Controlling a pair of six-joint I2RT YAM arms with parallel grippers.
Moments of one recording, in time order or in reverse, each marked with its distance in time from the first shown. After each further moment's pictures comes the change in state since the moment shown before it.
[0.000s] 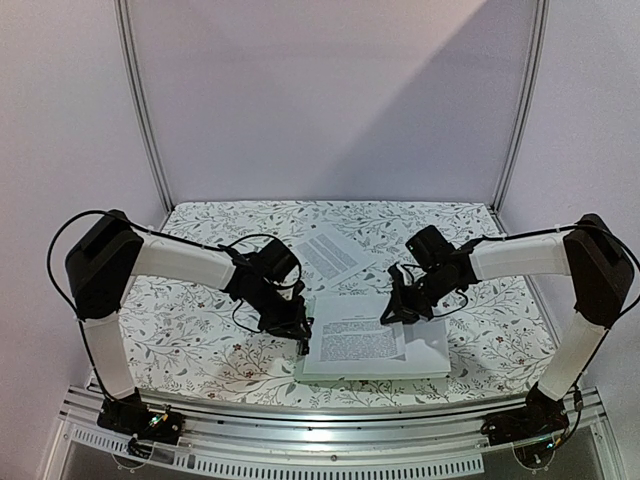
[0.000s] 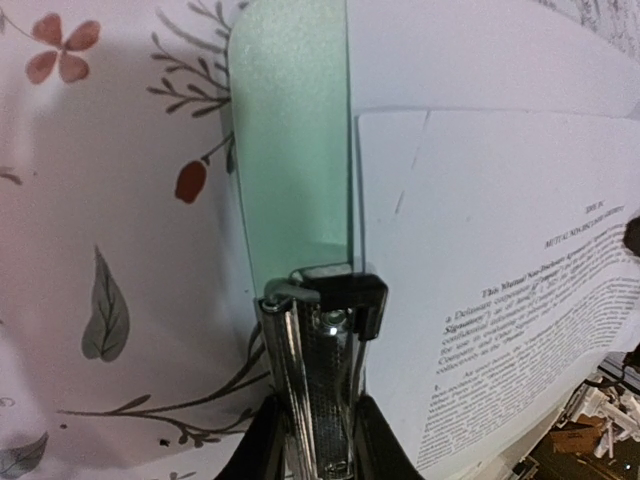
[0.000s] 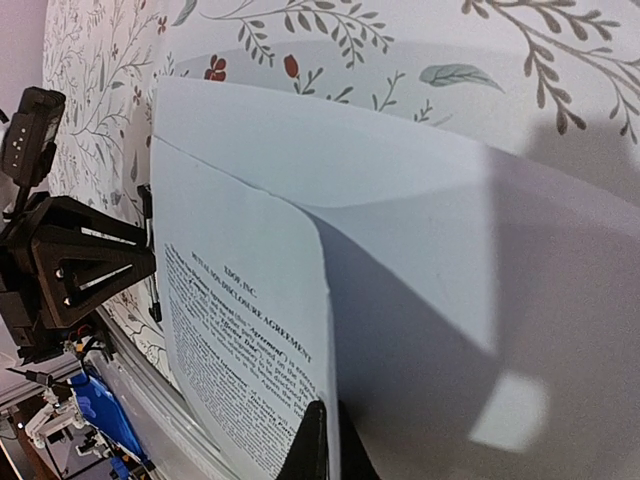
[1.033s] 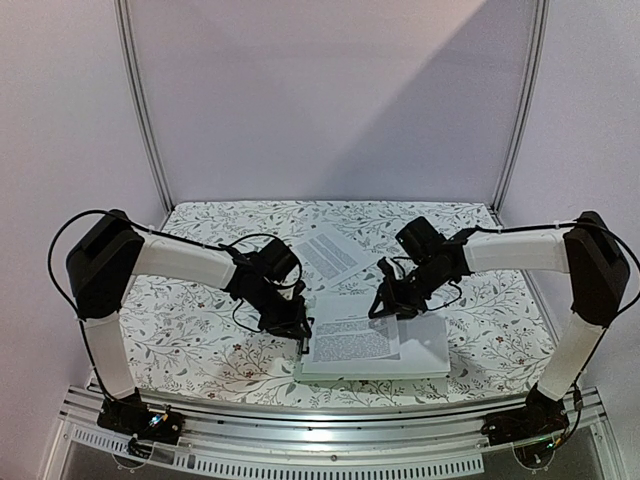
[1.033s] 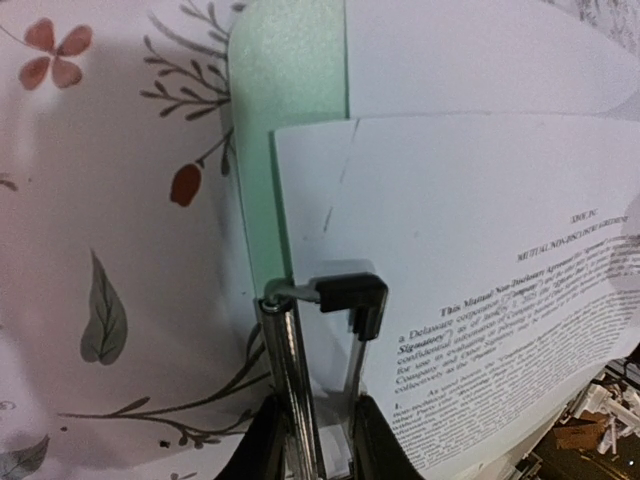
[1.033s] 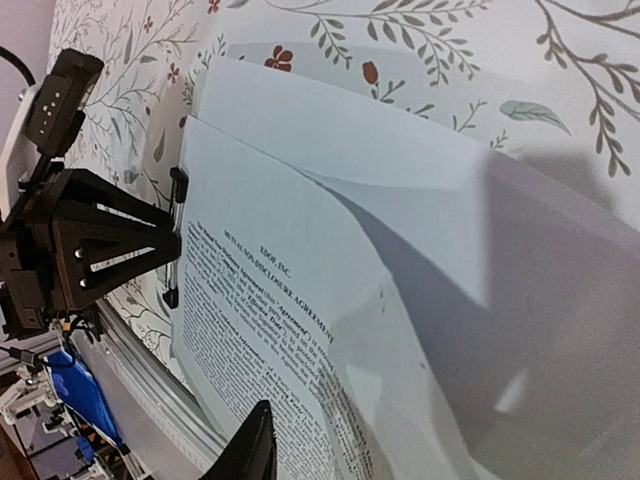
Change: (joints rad) left arm 0.003 0.006 0.008 -0.010 0.003 0.016; right arm 0.041 0.021 0.112 -0.101 0.025 -0.072
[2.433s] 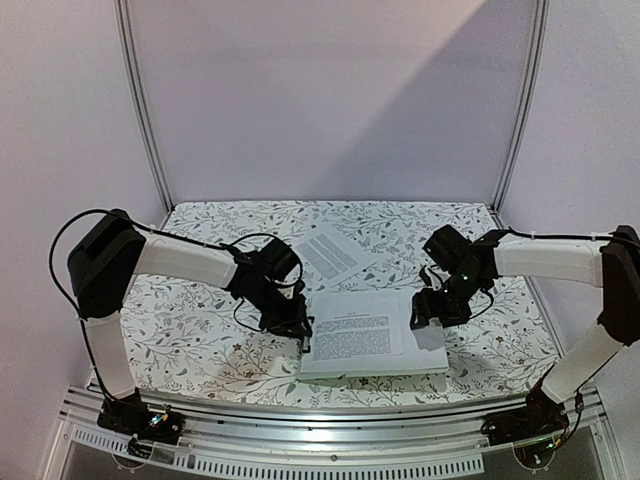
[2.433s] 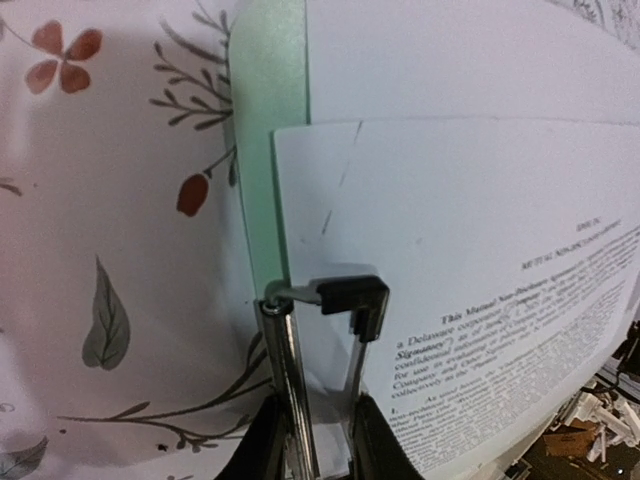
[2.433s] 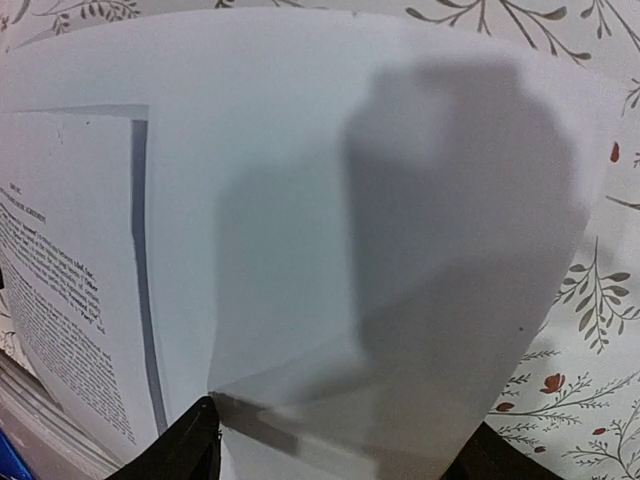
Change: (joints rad) left arm 0.002 0.010 0.011 -0.001 -0.001 -0.035; right arm -0.071 -0.199 -0.137 -0.254 0.298 -0.080
